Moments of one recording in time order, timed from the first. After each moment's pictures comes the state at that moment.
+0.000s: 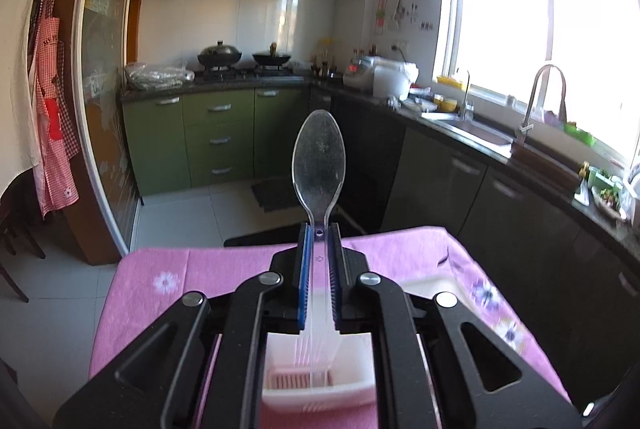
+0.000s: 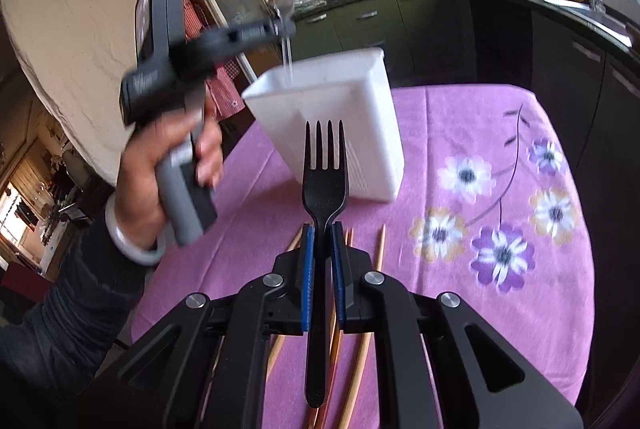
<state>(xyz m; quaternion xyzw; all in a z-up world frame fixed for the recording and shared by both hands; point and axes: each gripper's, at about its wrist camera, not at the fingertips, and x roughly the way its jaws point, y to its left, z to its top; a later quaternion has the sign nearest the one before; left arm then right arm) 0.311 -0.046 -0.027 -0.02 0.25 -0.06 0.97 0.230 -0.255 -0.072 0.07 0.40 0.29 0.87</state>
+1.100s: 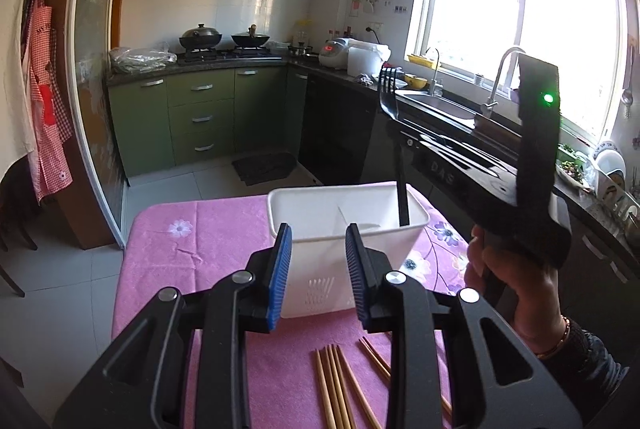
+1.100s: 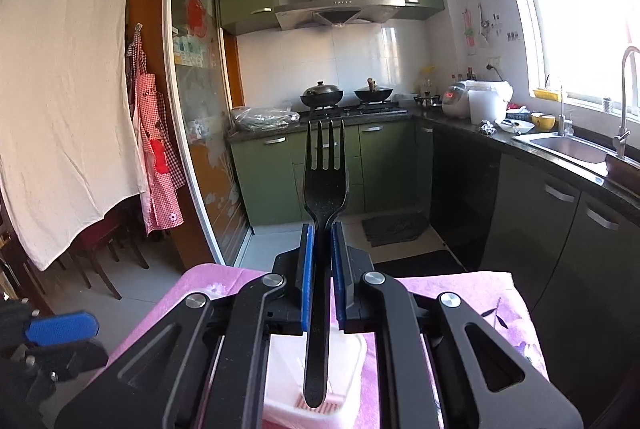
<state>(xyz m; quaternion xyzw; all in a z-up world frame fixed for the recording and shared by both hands) 0.213 -0.014 -0.016 -0.02 0.28 -0.11 0.95 0.362 -0.195 -0.020 0.03 0.18 0.19 0.96</state>
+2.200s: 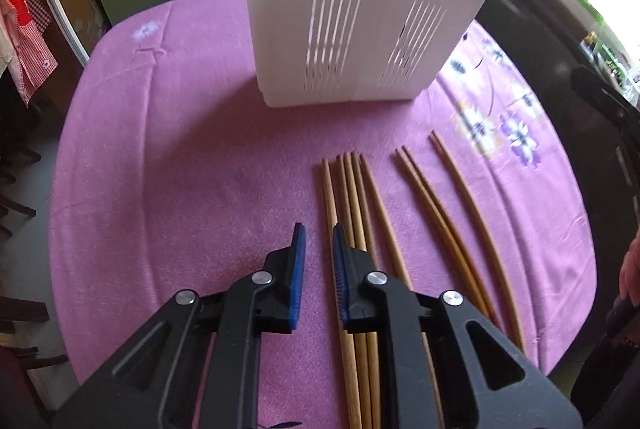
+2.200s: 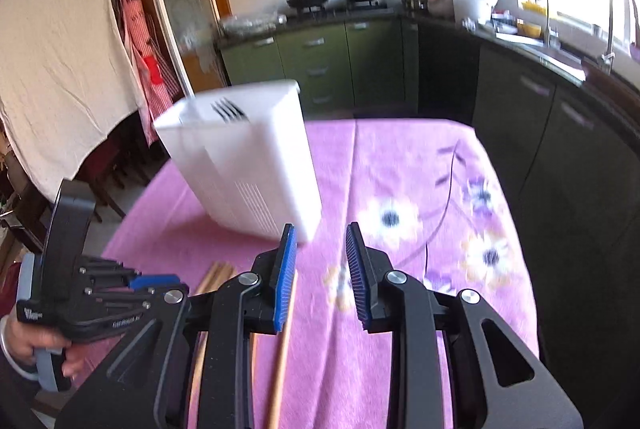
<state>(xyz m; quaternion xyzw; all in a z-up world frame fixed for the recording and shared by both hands) 0.224 -0.033 -0.162 0.01 0.55 -0.09 0.83 0.253 -0.274 -0.093 0.02 0.37 0.18 0.91</state>
